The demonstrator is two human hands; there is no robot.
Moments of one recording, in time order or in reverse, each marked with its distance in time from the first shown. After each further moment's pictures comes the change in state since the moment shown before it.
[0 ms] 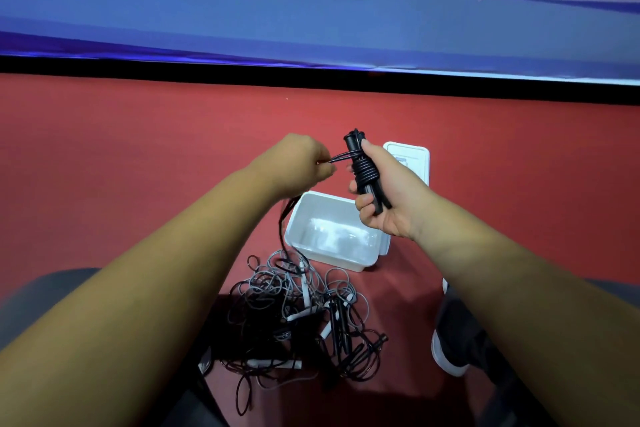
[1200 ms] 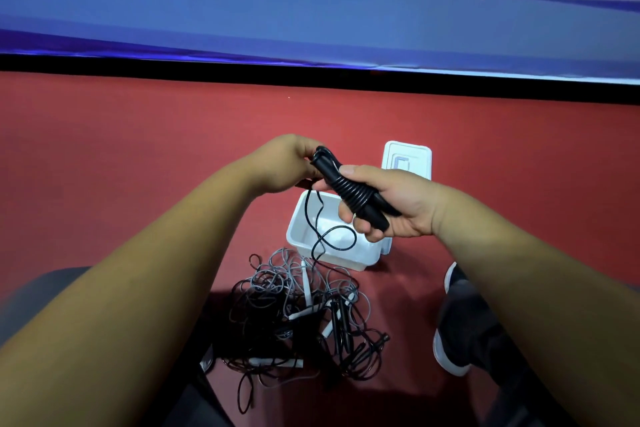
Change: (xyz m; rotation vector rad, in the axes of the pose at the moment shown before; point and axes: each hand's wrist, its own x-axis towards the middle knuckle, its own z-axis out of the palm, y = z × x) left_hand -0.008 -0.020 -0.001 -0.564 -0.104 -0.037; right_hand -0.023 -0.009 -0.003 -0.430 -0.489 0.024
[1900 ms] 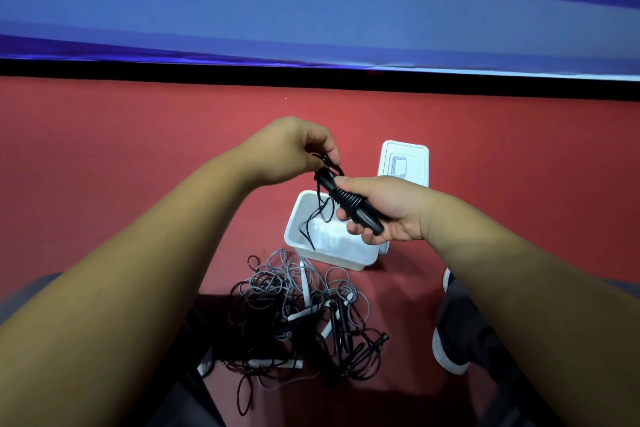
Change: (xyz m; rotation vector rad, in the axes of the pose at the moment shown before) left_hand -0.001 0.026 -0.013 0.221 0.041 0.187; right_hand 0.008 0.011 0.000 0.037 0.280 0.161
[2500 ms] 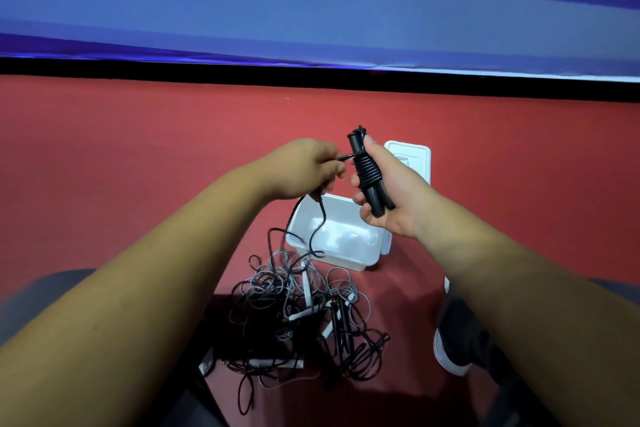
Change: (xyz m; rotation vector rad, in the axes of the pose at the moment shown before) left_hand -0.001 0.003 0.026 -0.050 -0.098 -0.119; right_hand 0.008 -0.005 -0.001 0.393 0.183 -0.188
